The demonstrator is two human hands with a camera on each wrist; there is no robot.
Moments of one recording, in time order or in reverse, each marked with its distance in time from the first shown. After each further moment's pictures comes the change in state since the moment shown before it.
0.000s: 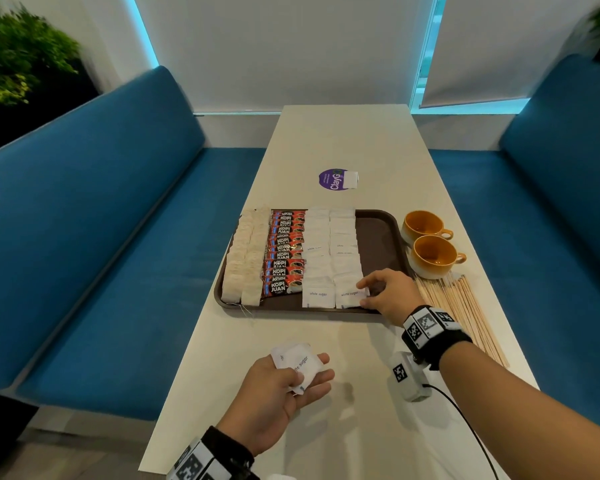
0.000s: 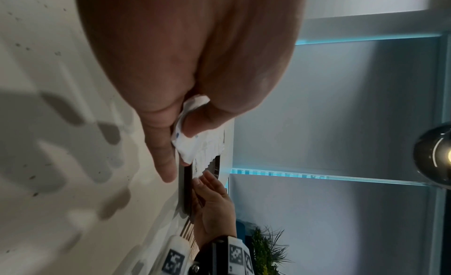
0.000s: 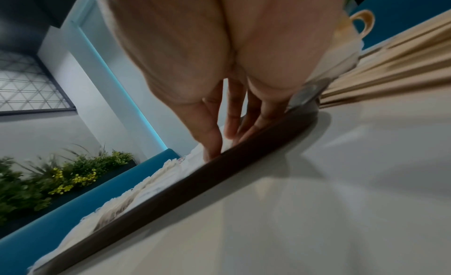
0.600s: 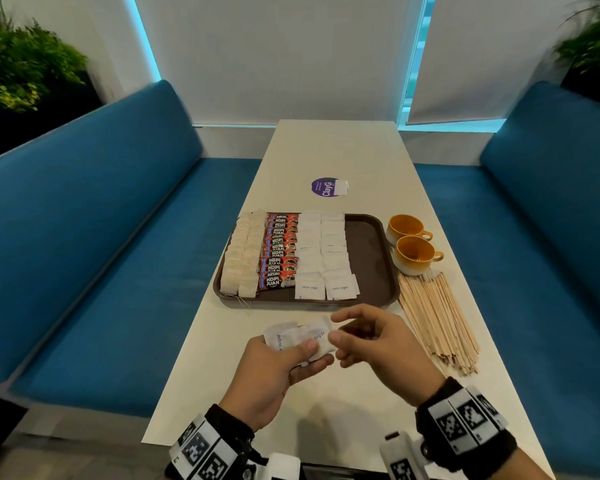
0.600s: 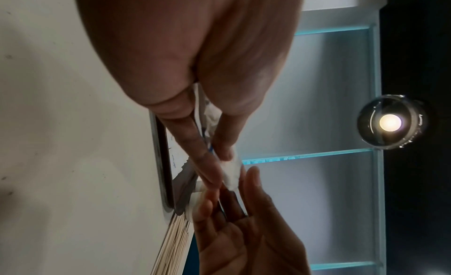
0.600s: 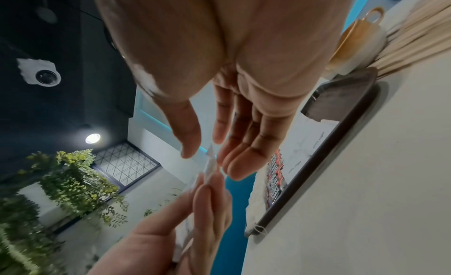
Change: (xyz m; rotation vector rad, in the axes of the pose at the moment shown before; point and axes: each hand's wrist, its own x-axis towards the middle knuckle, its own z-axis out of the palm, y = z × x) left_hand -0.035 0.003 0.032 0.098 -0.002 0.222; right_hand -0.172 -0.042 -0.006 0.739 -0.185 -0.164
